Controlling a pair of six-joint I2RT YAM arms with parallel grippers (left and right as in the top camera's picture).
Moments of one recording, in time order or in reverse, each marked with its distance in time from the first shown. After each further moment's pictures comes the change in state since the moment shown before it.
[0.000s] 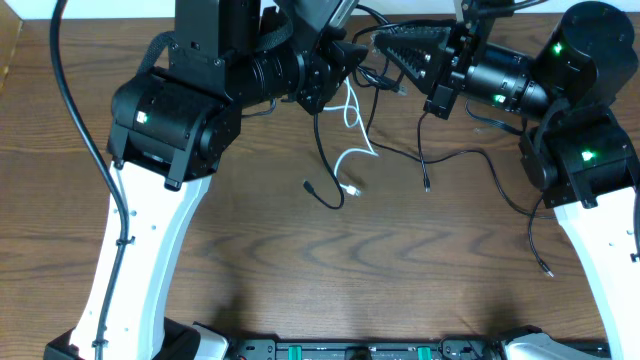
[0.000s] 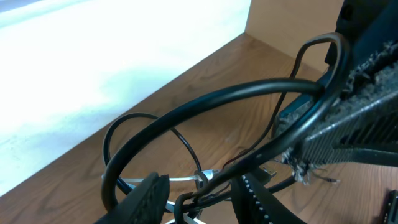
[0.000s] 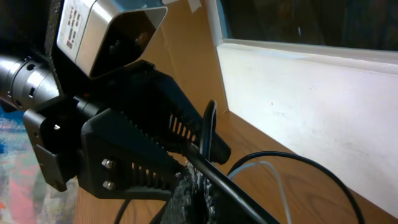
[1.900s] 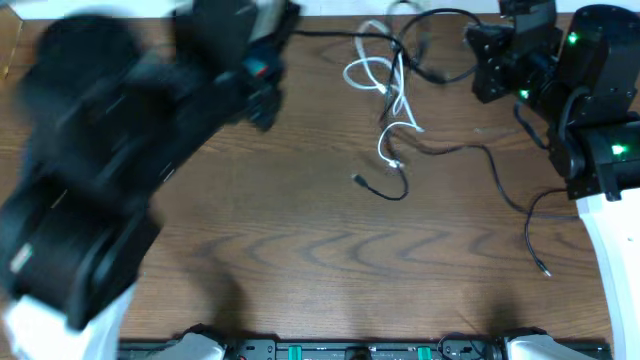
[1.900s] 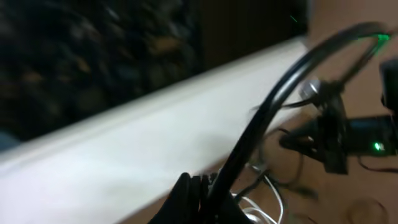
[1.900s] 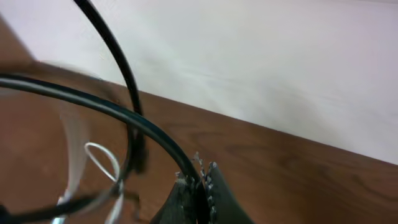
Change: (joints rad) left arm -0.002 -0.274 -0.001 0.143 -0.262 -0.019; right arm -0.162 -0.004 0.000 -0.390 0.608 -0.298
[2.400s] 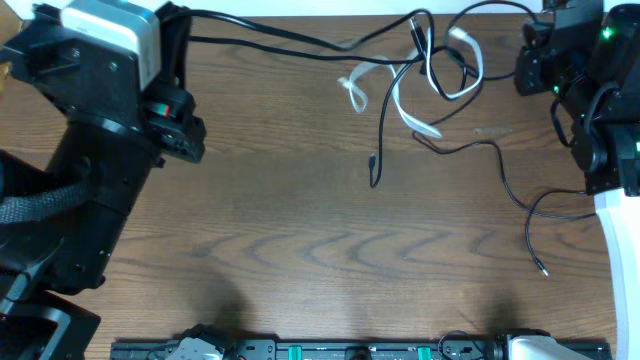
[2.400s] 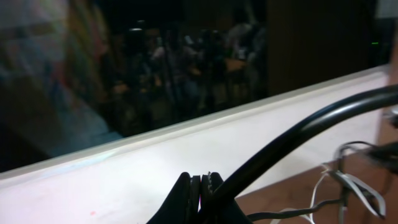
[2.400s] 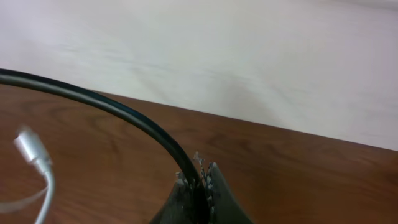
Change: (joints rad) left arm 0.000 -0.119 0.000 0.004 -0.283 0.019; right arm -0.101 0.000 0.000 -0.026 0.184 -0.089
